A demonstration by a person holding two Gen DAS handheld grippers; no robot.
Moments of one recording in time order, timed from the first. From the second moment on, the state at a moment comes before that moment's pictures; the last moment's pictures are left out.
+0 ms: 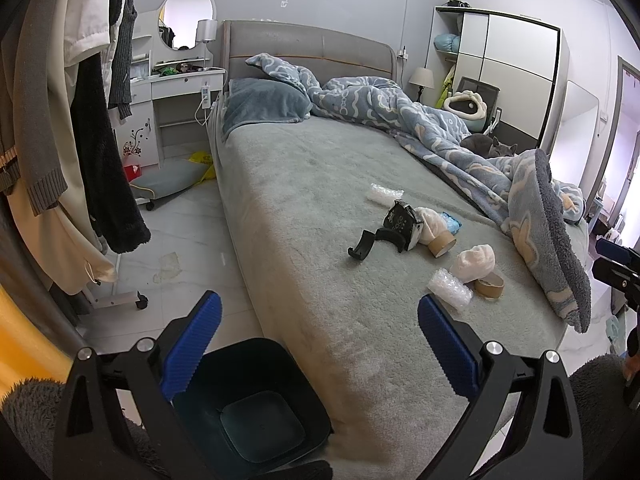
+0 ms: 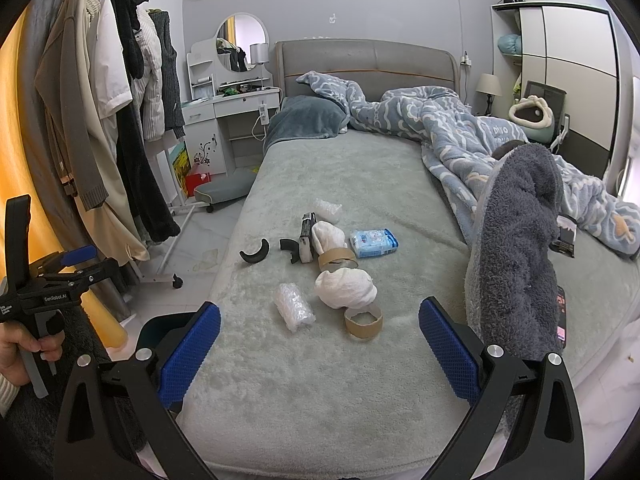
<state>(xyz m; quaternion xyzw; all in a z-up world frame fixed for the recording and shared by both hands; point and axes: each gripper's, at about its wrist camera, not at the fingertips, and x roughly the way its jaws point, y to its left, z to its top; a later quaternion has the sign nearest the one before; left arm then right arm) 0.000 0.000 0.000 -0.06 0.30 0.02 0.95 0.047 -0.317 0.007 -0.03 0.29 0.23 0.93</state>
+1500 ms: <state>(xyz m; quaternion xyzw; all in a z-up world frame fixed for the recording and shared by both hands) -0.004 -0.007 0.004 -0.05 0.30 0.01 0.95 0.050 -0.319 0.007 -0.04 0.29 0.21 0.93</state>
